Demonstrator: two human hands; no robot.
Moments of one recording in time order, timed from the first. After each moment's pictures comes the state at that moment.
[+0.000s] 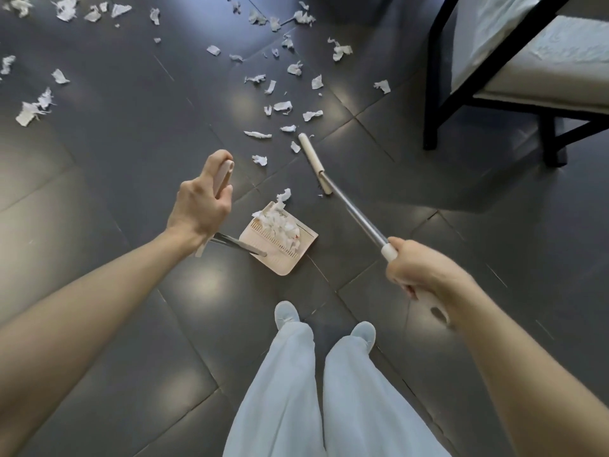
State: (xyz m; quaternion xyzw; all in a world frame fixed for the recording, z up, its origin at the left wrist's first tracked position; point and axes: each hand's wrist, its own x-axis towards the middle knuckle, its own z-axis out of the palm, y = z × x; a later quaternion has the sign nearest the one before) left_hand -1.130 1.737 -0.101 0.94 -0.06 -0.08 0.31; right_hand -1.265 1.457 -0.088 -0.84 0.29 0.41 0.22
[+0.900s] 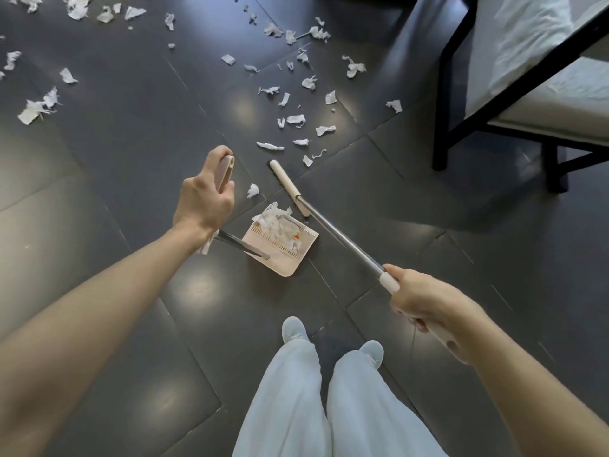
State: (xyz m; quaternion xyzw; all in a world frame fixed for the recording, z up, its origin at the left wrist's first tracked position) left_hand -1.059 1.801 -0.111 0.94 -0.02 -0.06 0.35; right_hand -1.218 1.526 -0.087 -0.80 0.28 0.47 0.23
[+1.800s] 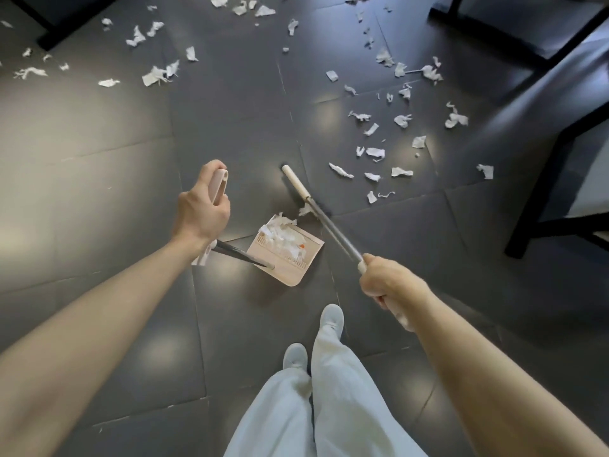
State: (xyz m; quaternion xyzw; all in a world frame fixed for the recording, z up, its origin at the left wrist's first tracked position) left_hand -1.027 1.877 -0.115 0.93 0.20 0.03 0.30; right_hand -1.047 1.590 -0.123 -0.85 0.09 0.49 0.16
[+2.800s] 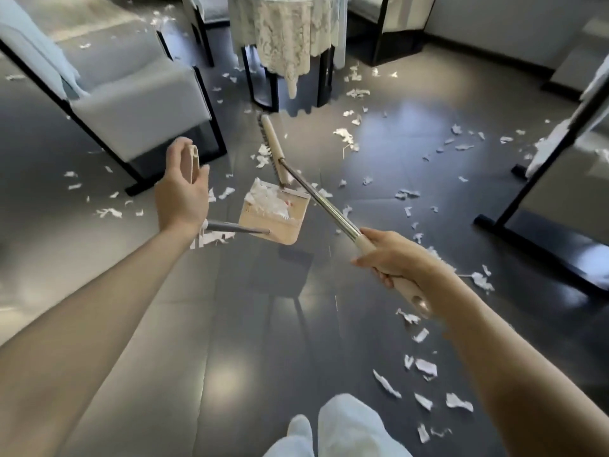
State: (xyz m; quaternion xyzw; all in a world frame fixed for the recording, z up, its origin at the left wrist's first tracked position) left_hand -0.563 2.151 0.054 0.83 0.26 0.34 0.36; right_hand -0.514 1.846 0.048 -0.86 -0.07 0.35 0.37
